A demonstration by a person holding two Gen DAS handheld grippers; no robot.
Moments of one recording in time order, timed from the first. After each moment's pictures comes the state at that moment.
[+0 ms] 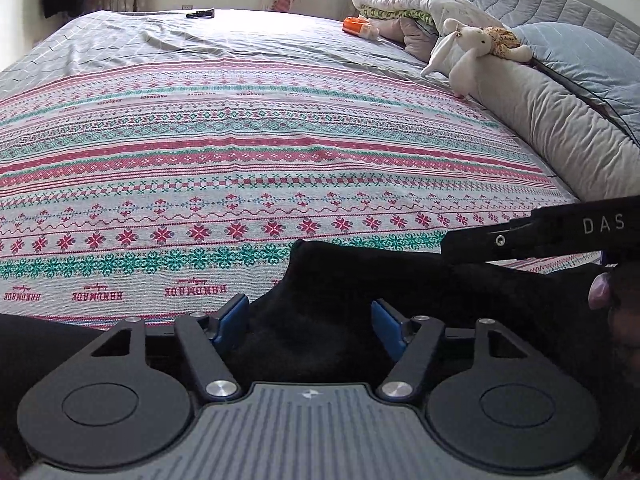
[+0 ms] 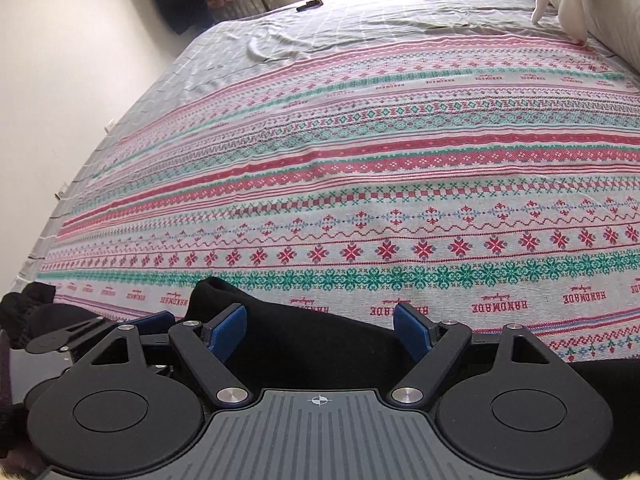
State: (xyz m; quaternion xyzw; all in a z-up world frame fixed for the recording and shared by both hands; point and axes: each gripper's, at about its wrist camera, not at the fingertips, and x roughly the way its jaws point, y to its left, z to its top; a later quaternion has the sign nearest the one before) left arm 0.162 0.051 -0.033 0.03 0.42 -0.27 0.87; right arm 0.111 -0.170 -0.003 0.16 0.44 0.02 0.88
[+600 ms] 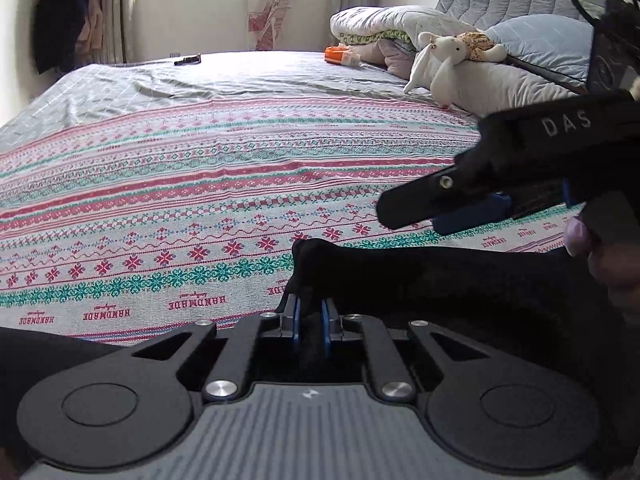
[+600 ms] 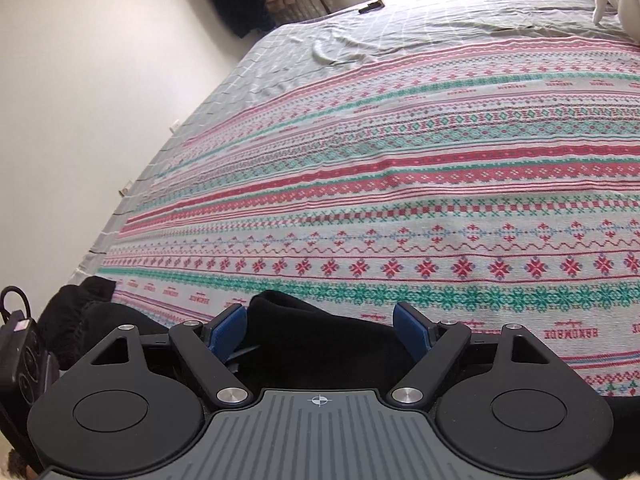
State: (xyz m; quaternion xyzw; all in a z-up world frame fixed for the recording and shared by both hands) left arm 0.126 0.053 -0.029 0.08 0.34 -0.29 0.89; right arm 0.123 -0.161 -0.001 0.20 0.41 0.13 0.88
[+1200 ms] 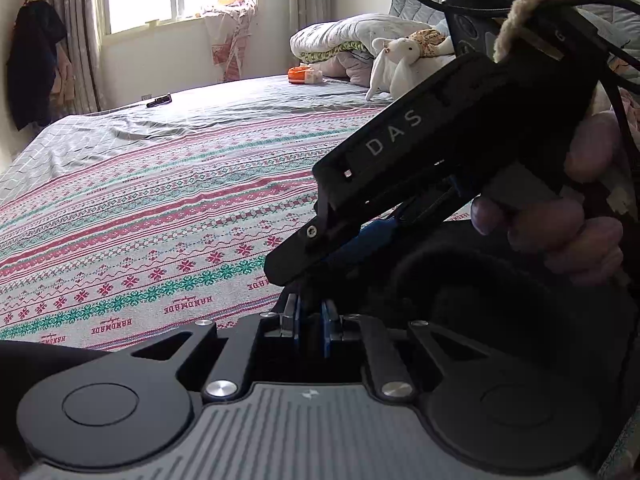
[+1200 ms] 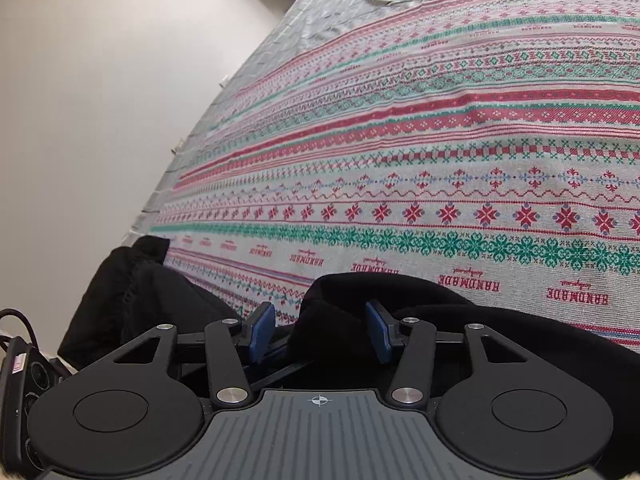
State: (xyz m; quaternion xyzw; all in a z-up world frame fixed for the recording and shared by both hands) left arm 0.091 0.053 -0.030 0.13 0.29 -0.32 0.89; right arm 0.137 -0.129 -0.023 0.23 0.47 0.22 0.82
